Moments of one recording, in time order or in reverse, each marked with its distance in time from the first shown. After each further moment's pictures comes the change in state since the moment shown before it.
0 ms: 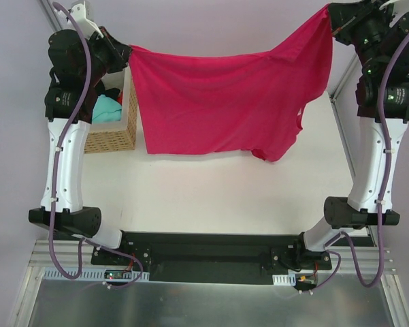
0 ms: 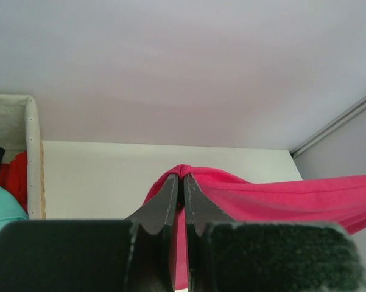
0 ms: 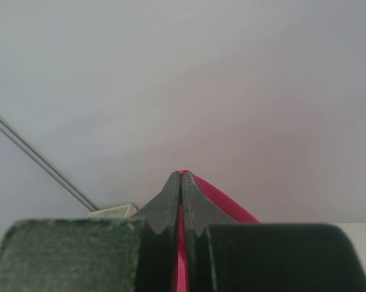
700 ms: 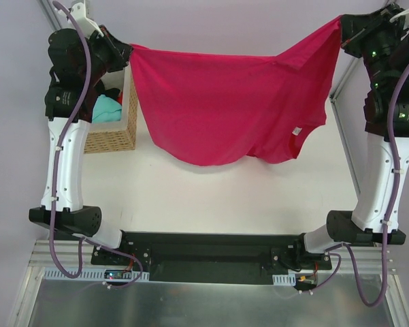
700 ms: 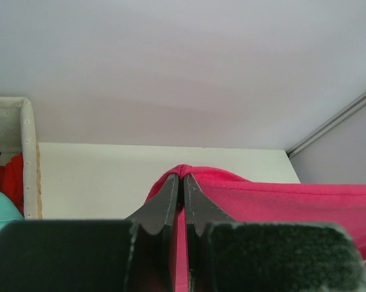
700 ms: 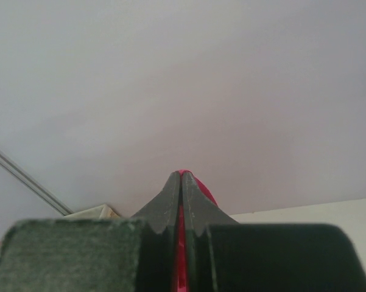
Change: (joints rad) left arm 0.000 0.027 0.025 0.003 0.011 -0.006; right arm 0.000 -0.113 -0.069 -0.091 0.108 -0.081
